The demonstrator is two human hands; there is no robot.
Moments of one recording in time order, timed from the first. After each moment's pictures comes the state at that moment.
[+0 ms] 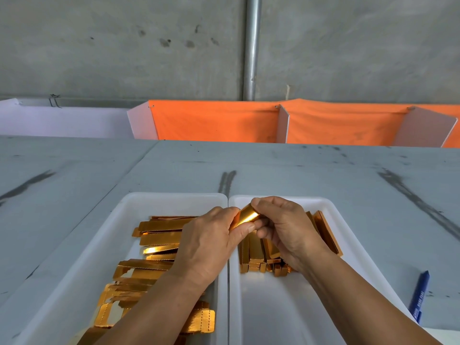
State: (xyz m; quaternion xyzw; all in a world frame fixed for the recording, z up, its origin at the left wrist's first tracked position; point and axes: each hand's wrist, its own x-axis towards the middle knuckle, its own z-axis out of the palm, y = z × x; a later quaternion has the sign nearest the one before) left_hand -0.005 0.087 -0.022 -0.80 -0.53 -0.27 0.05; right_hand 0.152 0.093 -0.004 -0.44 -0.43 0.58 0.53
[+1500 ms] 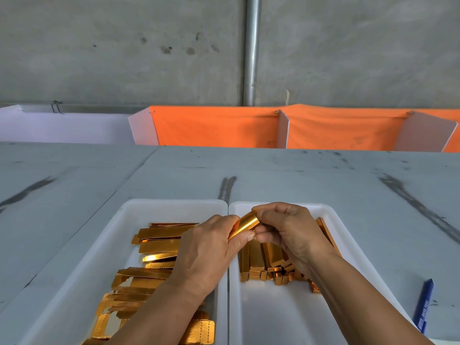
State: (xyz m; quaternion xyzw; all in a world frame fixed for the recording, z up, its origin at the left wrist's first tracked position) left_hand -0.008 0.087 -0.025 -0.80 -0.53 -0.27 0.04; right_hand 0.159 0.095 0.003 -0.48 -0.44 0.56 0.51
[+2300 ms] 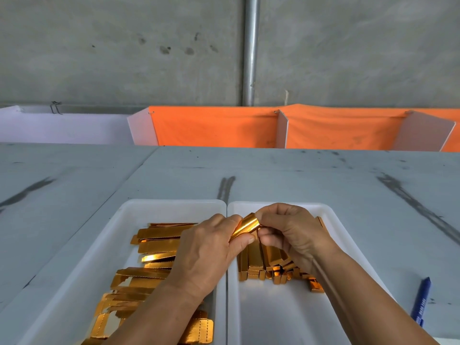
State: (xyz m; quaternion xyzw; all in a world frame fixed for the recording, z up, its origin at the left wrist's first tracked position) left_hand -0.006 0.085 -0.024 -0.81 -0.51 -0.26 0.09; right_hand 0.168 0.095 0.004 -0.48 -0.42 0.59 0.49
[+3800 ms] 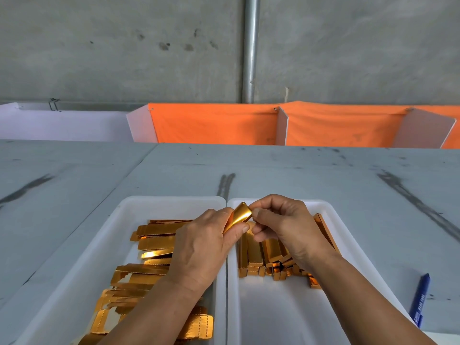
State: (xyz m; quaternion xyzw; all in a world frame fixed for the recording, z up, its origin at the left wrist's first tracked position) left_hand -0.006 0.081 -0.019 -0.78 -0.55 -0.31 0.06; right_hand 0.163 0.090 0.002 -0.48 -0.55 0.48 0.49
